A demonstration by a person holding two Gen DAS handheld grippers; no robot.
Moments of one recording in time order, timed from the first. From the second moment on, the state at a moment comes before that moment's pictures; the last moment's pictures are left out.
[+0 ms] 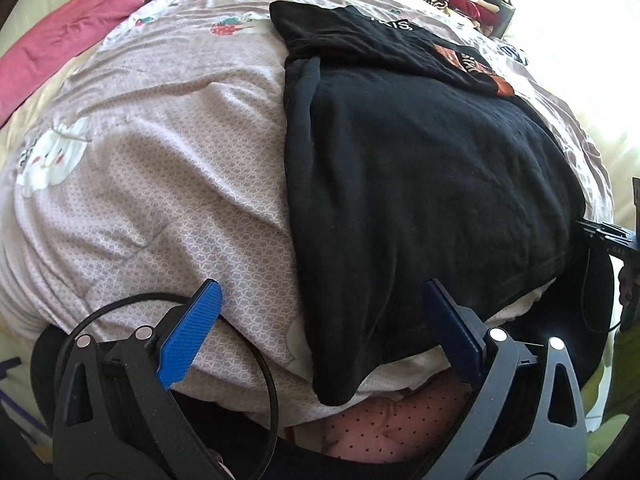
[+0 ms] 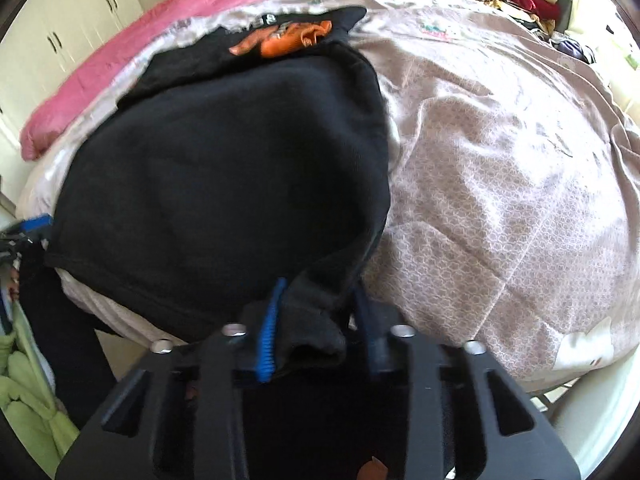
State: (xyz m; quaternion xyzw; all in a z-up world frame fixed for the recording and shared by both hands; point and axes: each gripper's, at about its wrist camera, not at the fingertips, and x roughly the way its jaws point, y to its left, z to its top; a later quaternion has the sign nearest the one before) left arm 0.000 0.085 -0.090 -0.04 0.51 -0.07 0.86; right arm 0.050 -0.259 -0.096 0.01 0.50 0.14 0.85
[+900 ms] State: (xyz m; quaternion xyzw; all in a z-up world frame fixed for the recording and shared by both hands) left arm -0.003 0.081 -0.093 -0.09 0.52 -0.08 0.85; right arm 0.067 -0.259 -0.012 0.10 0.36 0.19 0.91
